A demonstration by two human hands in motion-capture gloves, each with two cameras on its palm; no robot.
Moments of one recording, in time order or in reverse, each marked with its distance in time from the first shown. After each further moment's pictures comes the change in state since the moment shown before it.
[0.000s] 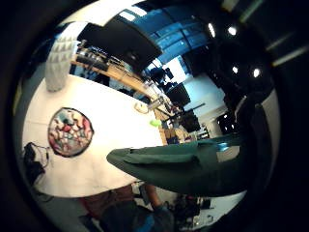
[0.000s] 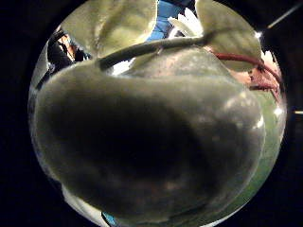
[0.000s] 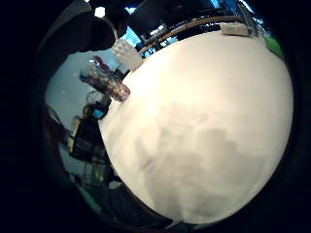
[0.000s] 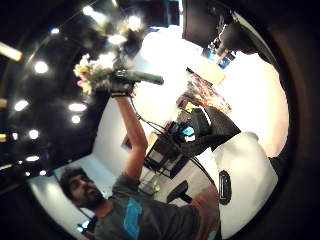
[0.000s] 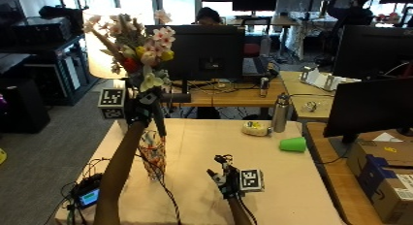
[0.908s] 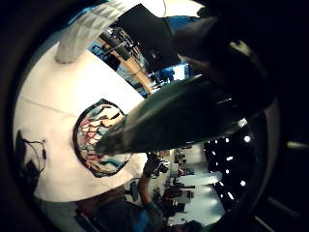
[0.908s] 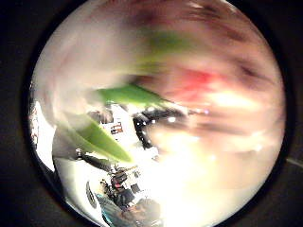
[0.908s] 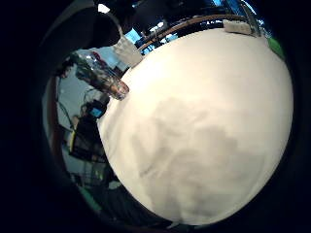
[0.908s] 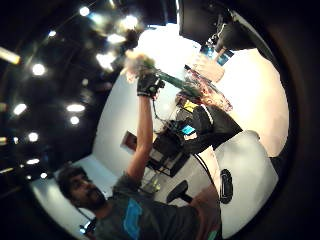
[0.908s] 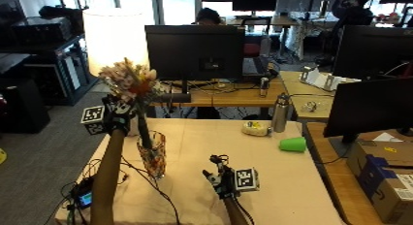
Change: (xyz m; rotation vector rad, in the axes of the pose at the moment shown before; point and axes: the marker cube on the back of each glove) left arm -0.145 -0.031 -0.106 0.109 0.210 -0.283; right arm -0.009 0.000 0.023 -0.032 -0.141 -0.010
